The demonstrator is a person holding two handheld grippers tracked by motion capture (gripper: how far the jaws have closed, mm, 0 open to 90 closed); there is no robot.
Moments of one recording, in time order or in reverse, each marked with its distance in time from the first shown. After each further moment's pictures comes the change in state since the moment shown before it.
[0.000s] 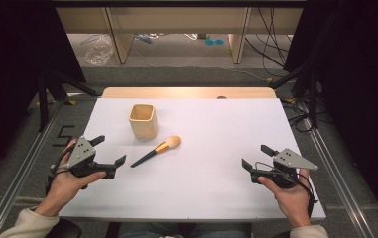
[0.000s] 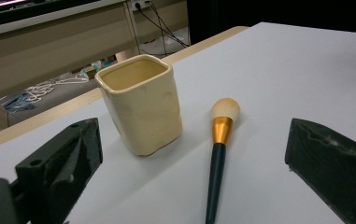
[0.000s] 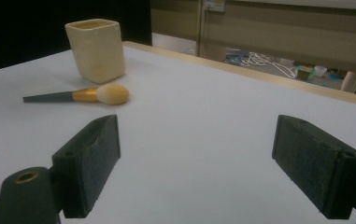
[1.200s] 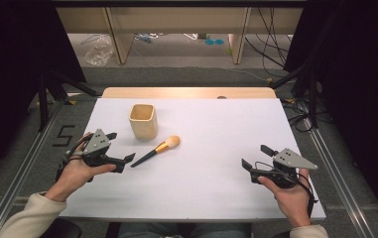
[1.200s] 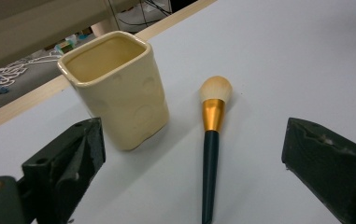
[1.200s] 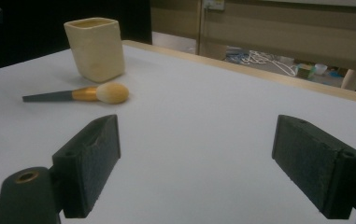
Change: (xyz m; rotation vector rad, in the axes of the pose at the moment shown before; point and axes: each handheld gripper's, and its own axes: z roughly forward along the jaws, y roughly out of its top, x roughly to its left) left arm 0.005 0.012 0.033 0.133 -0.077 0.078; right arm 0.000 -0.001 0.001 0.006 -0.003 0.006
